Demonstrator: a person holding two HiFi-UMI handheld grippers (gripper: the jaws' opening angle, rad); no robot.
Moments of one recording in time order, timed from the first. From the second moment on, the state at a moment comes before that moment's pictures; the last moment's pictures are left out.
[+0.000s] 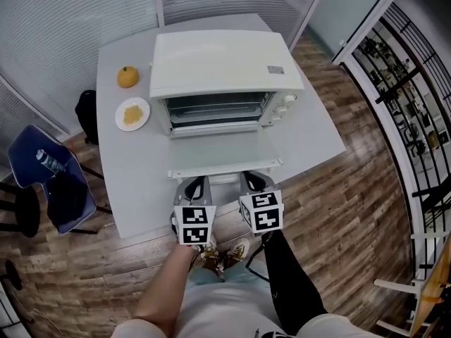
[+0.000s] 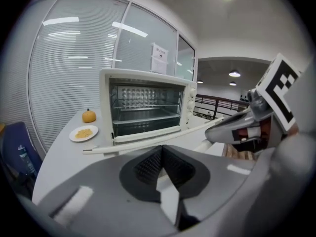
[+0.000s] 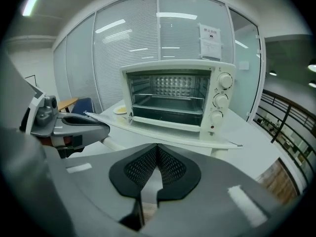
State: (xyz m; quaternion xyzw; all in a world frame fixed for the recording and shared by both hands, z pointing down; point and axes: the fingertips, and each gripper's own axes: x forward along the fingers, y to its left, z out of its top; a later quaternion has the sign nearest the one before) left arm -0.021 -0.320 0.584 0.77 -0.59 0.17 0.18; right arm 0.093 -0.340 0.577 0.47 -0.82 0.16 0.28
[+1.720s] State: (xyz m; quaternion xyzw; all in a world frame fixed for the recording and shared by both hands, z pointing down) left arm -0.008 -0.276 0.677 0.77 -0.58 0.17 0.21; right arm 0.105 -0.324 0.677 0.52 -0.81 0.21 0.19
